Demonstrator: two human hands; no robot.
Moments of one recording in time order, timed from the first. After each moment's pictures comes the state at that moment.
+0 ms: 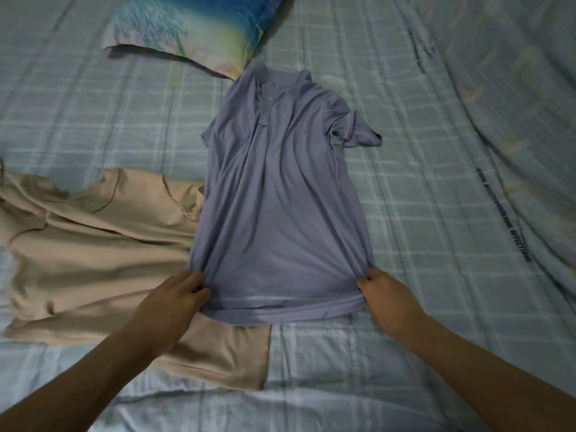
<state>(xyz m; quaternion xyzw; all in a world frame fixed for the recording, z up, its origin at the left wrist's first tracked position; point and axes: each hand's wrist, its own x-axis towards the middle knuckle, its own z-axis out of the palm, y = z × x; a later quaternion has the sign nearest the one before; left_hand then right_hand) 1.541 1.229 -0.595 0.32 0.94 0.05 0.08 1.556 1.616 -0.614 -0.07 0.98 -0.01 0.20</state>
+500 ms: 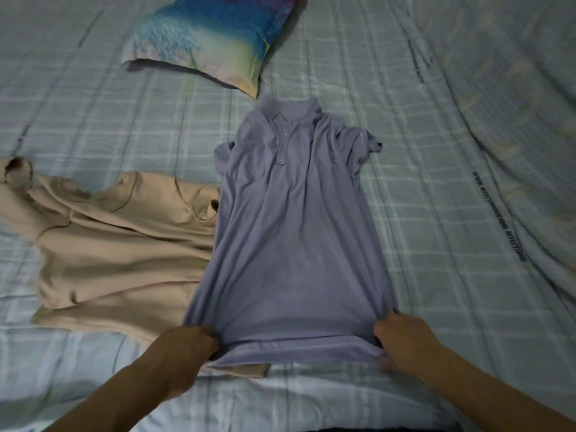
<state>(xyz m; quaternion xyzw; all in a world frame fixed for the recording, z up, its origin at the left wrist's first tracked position) 1.604 1.237 -0.587 0.33 0.91 0.00 0.26 1.613 1.621 -0.590 -0.09 0.91 0.10 0.40</state>
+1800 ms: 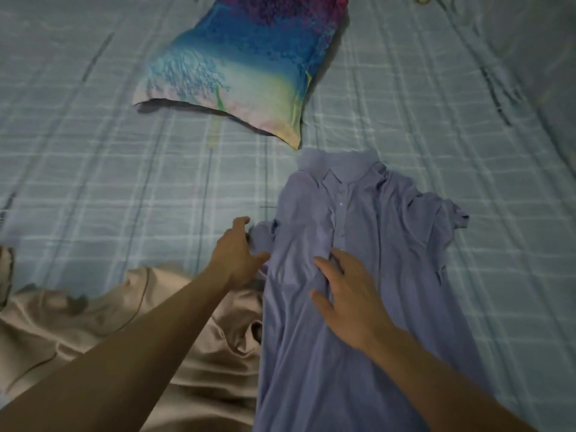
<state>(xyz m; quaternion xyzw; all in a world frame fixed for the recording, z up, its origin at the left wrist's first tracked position) 1.238 1.231 -0.621 -0.07 0.91 0.37 0.18 1.316 1.451 -0.614 -0.08 0.97 -0.18 0.14</state>
